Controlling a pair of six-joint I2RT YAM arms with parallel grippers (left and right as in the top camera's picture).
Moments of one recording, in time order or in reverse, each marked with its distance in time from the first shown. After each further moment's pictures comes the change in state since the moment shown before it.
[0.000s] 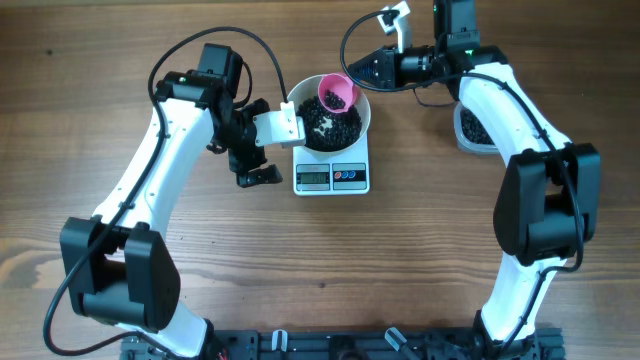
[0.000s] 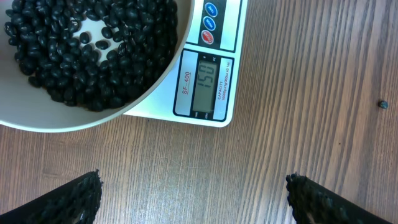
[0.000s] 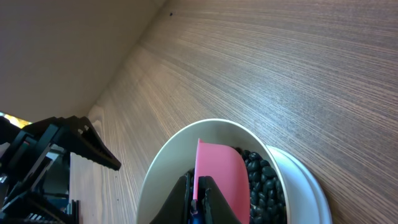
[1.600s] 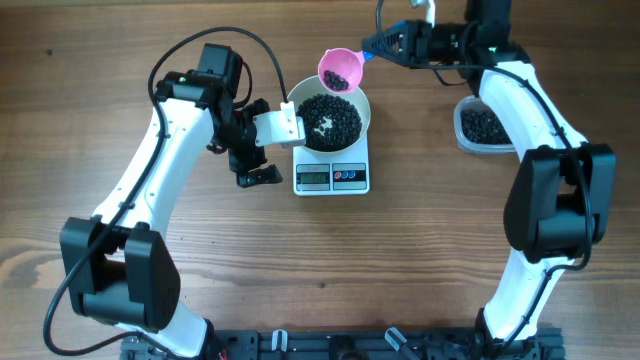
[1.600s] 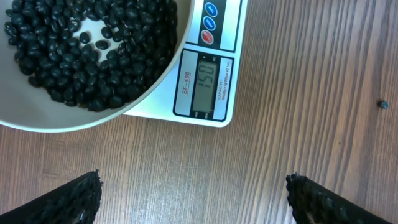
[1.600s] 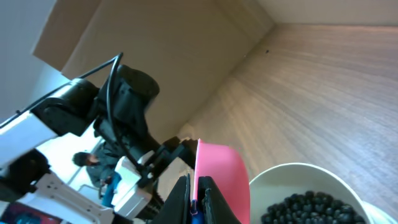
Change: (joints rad) left arm 0.000 0.000 0.000 0.000 0.000 0.000; right arm -0.083 0.002 -0.003 0.393 -0.452 0.379
